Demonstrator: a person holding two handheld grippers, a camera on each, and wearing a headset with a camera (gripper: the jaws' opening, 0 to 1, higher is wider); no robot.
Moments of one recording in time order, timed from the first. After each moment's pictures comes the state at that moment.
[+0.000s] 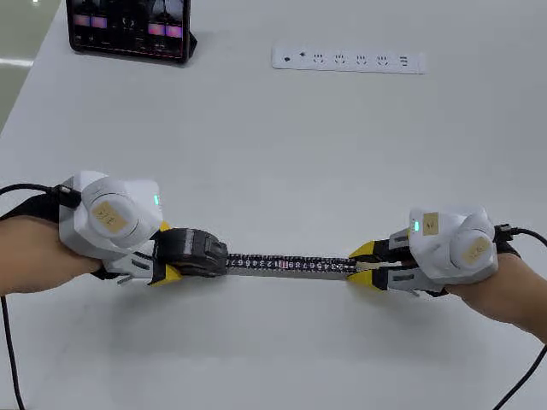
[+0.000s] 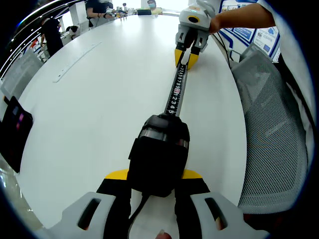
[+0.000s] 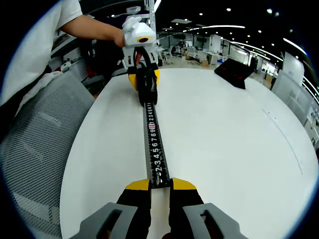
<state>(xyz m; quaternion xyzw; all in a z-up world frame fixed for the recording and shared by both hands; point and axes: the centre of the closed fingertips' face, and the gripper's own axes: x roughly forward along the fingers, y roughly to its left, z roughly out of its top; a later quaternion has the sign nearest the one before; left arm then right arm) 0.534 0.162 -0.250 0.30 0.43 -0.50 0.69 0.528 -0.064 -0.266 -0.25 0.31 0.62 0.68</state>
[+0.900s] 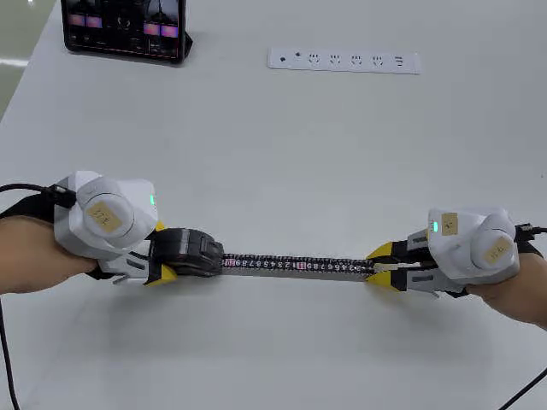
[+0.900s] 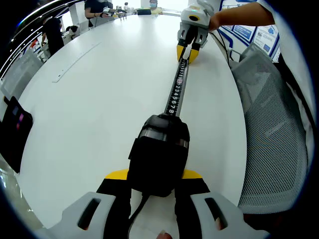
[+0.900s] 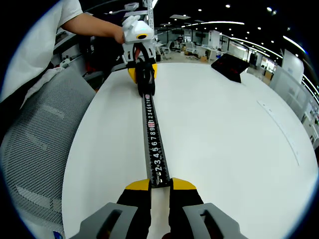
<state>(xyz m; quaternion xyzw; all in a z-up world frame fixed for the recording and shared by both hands) 0.533 0.161 -0.249 0.30 0.43 -0.50 0.69 0.527 -0.096 -0.266 -0.26 0.33 0.61 0.68</state>
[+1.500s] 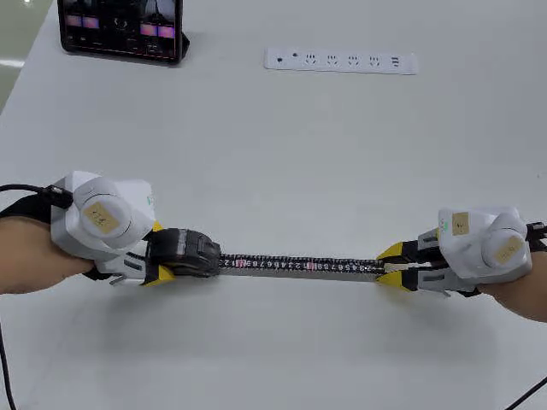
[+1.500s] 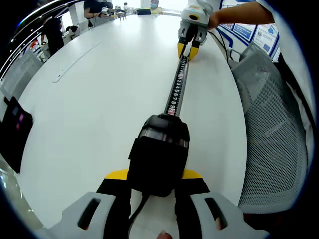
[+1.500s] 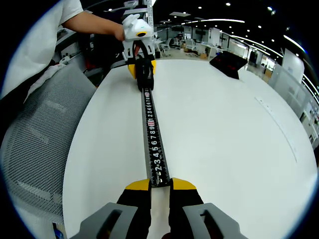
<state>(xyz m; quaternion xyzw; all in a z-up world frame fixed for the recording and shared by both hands) 0.533 0.162 -0.249 0.30 0.43 -0.50 0.69 0.525 -0.111 -0.263 -0.27 0.34 0.60 0.67</state>
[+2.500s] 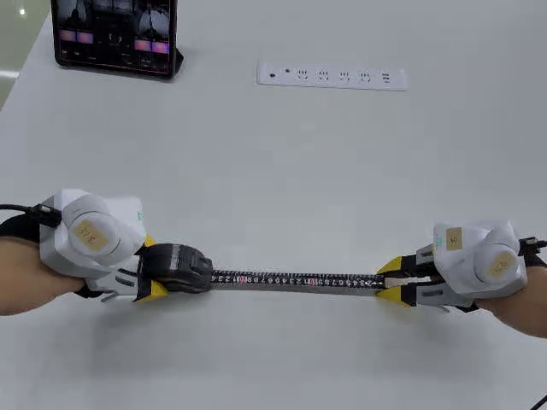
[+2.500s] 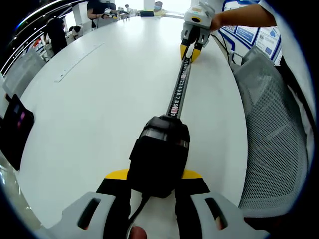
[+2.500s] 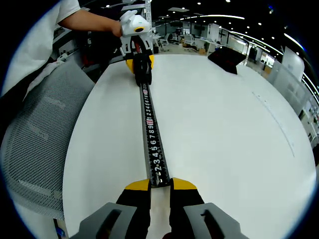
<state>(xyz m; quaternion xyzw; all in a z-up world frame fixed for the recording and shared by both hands) 0.535 0.159 -0.249 0.29 0.42 -0.50 0.70 0.527 -0.124 -0.266 -0.28 0.36 0.59 0.67</state>
